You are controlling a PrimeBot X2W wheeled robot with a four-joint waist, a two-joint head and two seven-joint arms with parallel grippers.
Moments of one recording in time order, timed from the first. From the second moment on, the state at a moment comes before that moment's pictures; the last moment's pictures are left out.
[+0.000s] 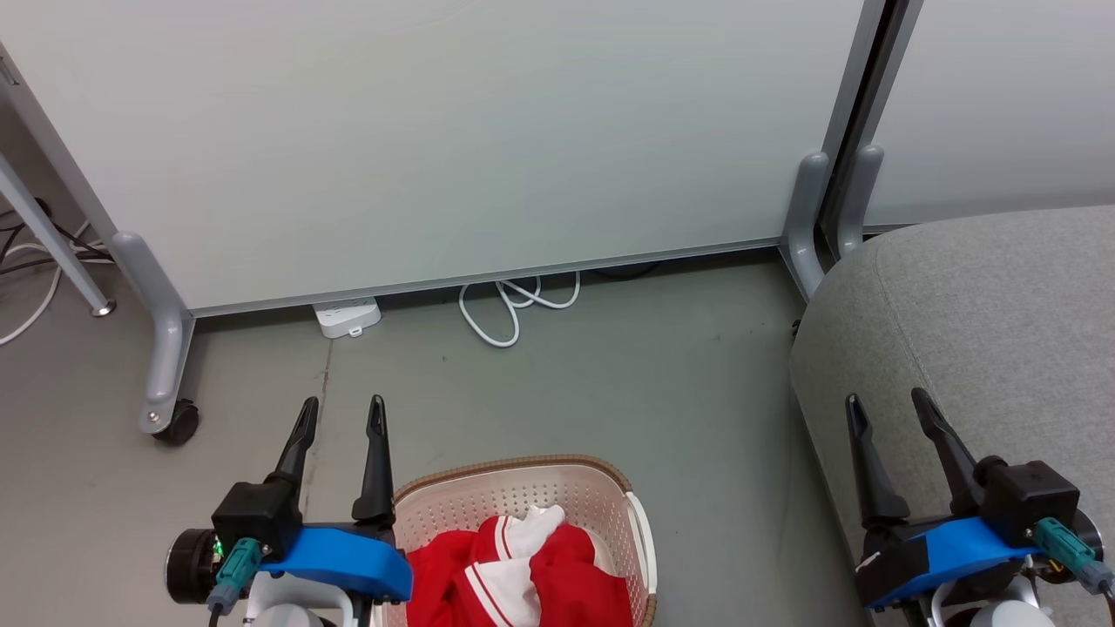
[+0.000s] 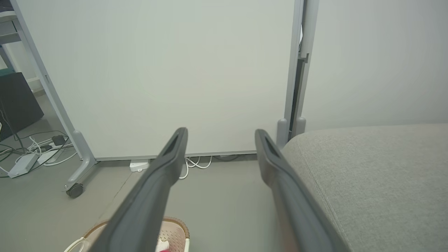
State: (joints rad) left arm -0.11 0.05 -0.11 0.31 -0.21 -0.06 -0.26; right arm -0.07 -0.05 -0.04 0.16 0.12 0.13 -0.15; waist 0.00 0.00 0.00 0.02
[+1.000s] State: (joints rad) left arm -0.31 0.07 -0.14 0.68 -0.26 -0.10 -0.17; right arm -0.23 -0.05 0.05 0.06 0.12 0.13 -0.17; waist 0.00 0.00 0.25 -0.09
